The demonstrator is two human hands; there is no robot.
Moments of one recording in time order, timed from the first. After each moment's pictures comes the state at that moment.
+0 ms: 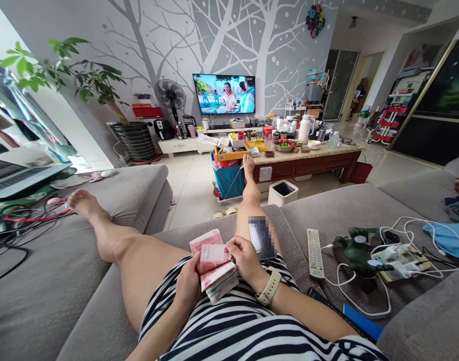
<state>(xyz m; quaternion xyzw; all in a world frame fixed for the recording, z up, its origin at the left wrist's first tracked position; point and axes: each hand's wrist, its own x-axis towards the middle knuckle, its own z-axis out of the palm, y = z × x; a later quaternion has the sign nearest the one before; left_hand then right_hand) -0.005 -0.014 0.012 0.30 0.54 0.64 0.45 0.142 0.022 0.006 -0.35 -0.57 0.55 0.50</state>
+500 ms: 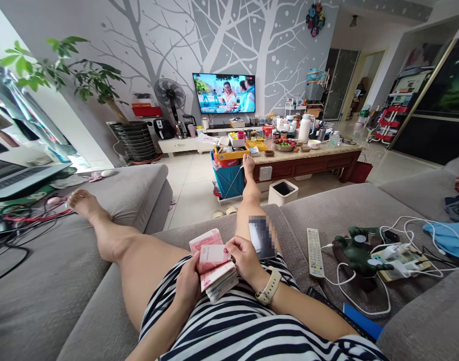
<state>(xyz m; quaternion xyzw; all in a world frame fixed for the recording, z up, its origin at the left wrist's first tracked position) 0.001 -0.019 0.026 0.28 0.54 0.64 0.46 0.141 0.020 0.009 -0.34 -0.56 0.56 0.50</state>
